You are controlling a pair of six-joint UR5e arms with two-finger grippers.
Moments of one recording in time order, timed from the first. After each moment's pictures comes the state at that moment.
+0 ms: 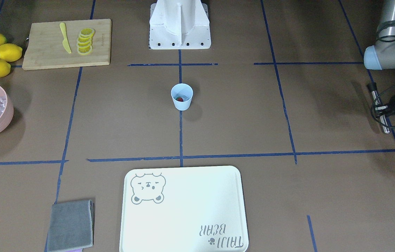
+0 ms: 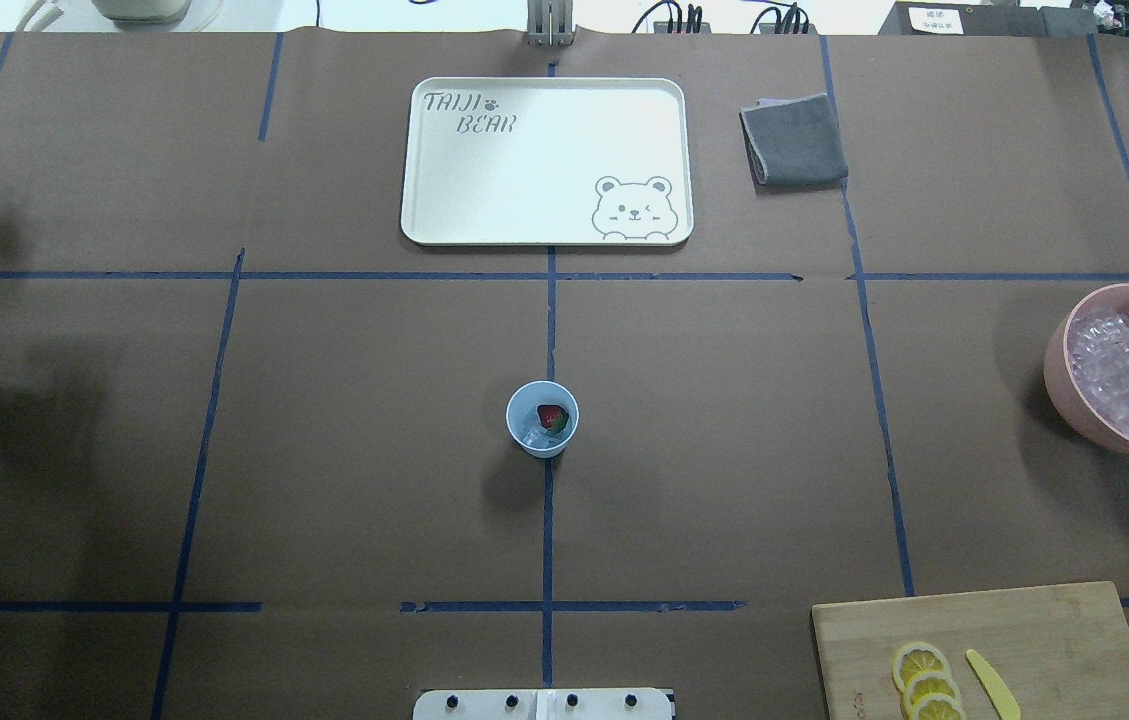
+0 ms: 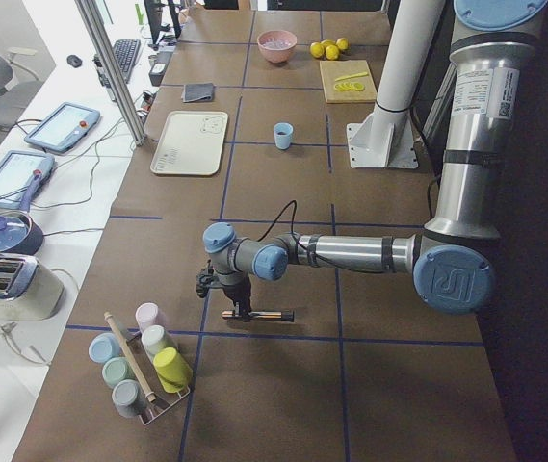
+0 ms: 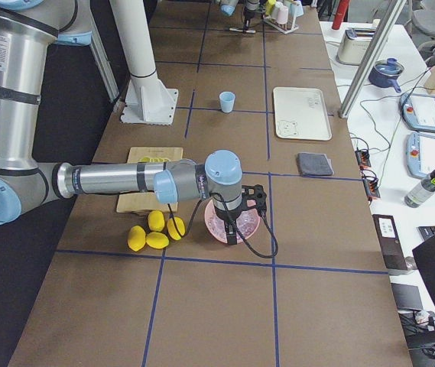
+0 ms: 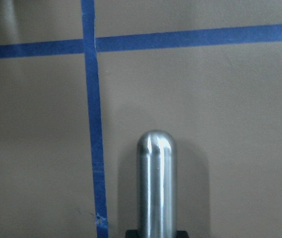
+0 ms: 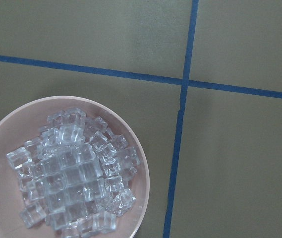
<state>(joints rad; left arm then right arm) -1.12 -1.63 -1.44 -1.77 -2.15 -0.41 1.49 -1.79 1.87 -1.44 2.32 0.08</state>
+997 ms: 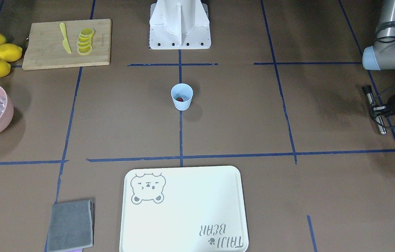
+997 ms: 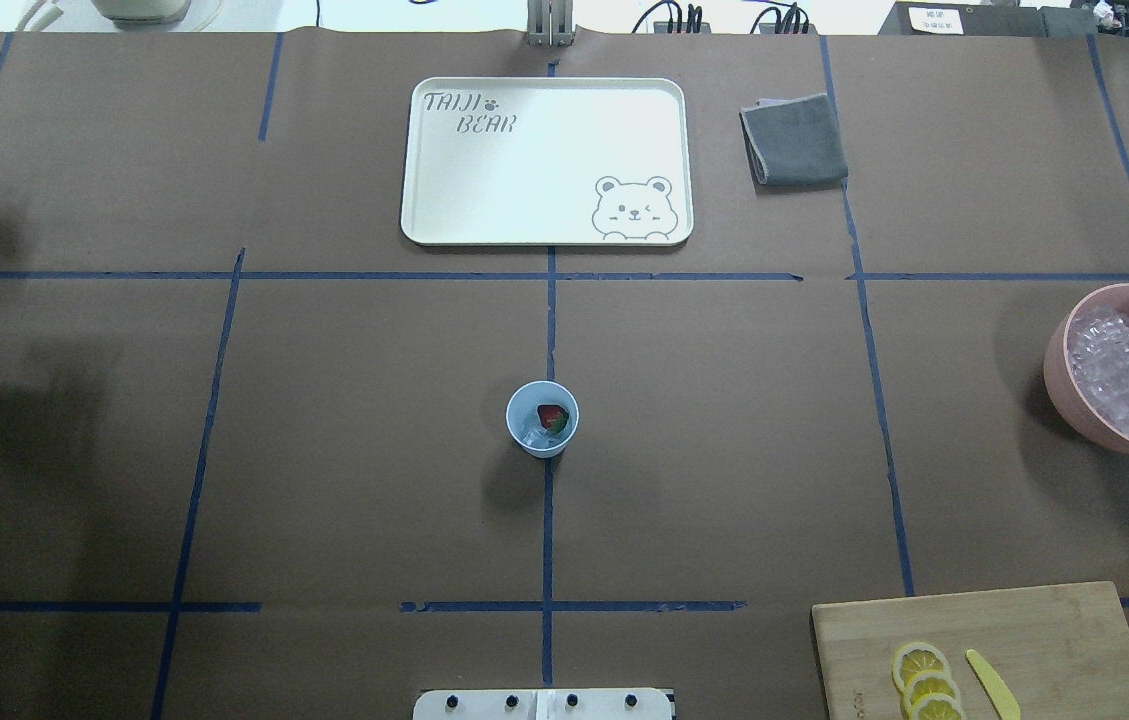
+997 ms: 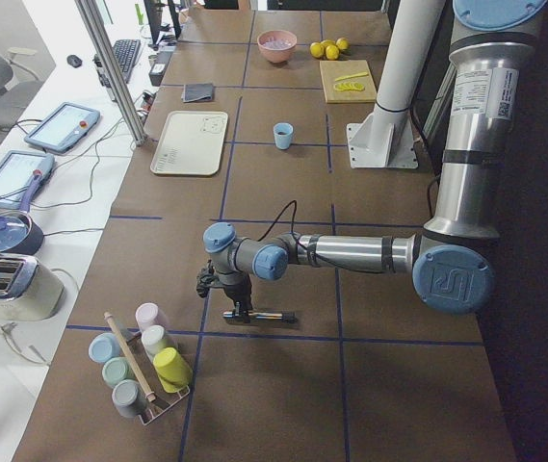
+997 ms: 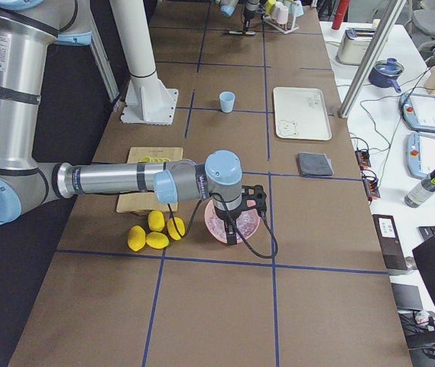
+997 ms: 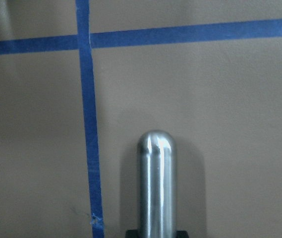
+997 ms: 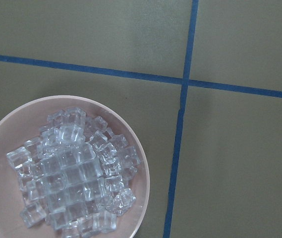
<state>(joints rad) -1.12 -1.63 -1.44 -1.77 -2.15 -0.41 1.49 -1.79 1.87 -1.44 2.32 0.08</state>
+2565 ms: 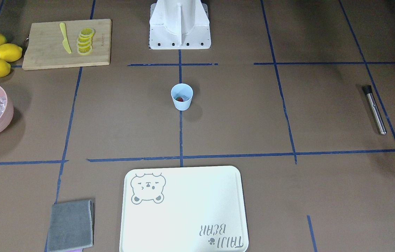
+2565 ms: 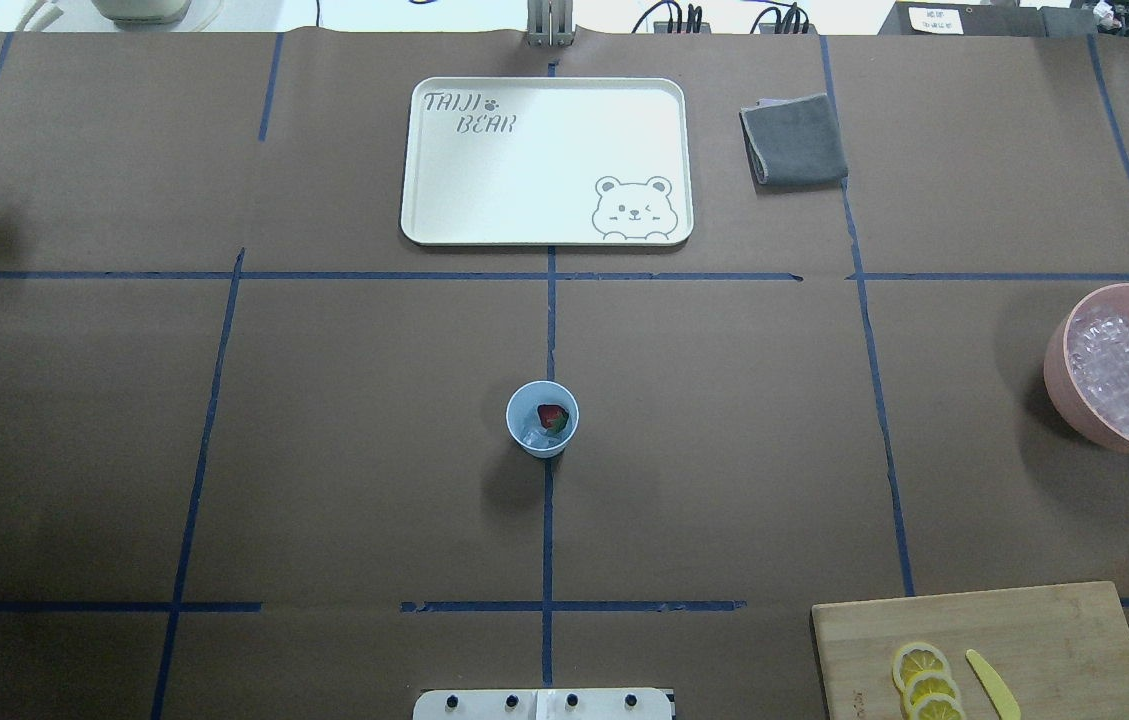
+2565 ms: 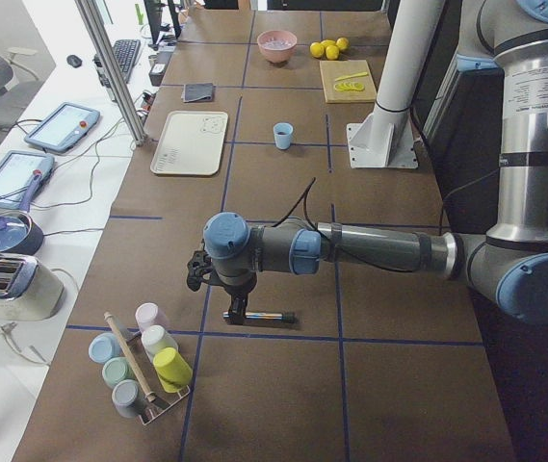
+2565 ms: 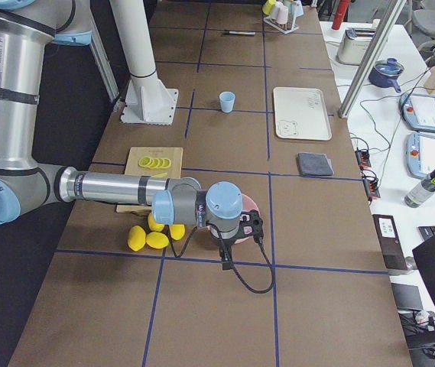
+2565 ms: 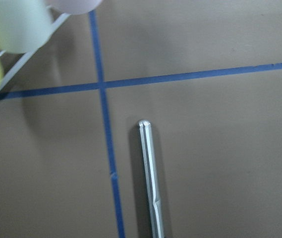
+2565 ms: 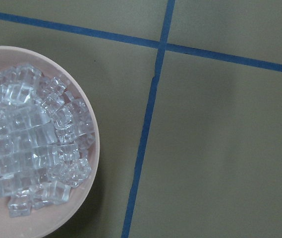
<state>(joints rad) -1.54 -1.51 -1.71 -1.52 -2.41 0.02 1.55 -1.77 1.74 -1.50 2.35 -0.14</state>
